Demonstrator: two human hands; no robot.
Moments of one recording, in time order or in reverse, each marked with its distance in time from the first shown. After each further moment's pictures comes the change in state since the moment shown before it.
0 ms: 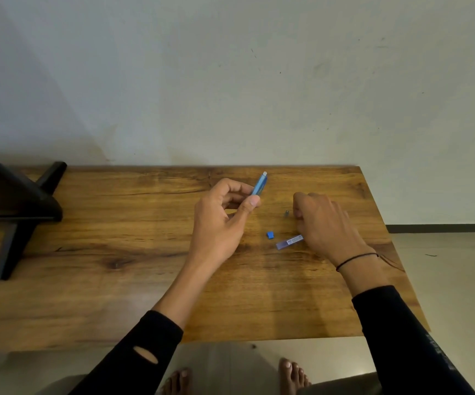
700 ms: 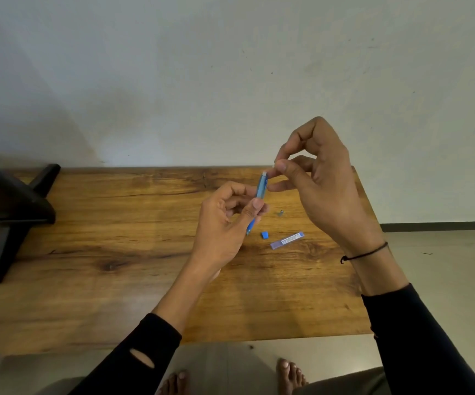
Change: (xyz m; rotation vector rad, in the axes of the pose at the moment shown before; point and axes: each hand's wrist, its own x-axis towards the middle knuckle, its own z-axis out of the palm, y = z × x) left_hand -0.010 0.013 0.010 -0.287 -0.107 -0.115; right_hand -0.006 -0.045 -0.084 1.086 0.352 -0.195
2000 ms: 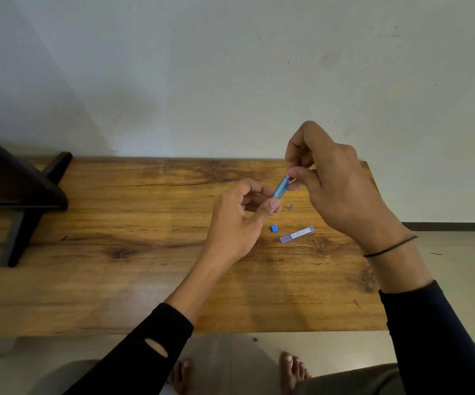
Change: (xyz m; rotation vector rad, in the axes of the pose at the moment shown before) left_hand 0.001 -0.010 0.002 0.215 0.000 0.022; right_hand 0.001 0.003 -0.005 -0.473 -0.196 -0.080
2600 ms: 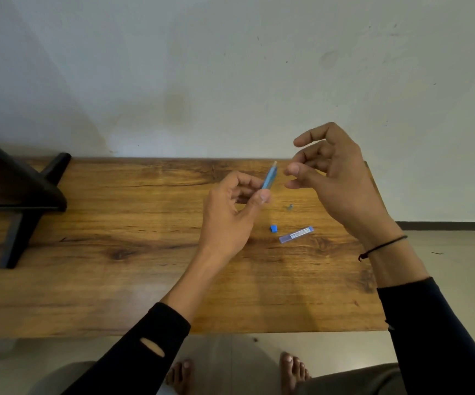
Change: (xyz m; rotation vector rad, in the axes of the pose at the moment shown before) left_hand 0.006 -0.002 -0.005 -0.004 0.124 0.080; right_hand -0.001 0.018 0.006 0.451 0.125 0.289
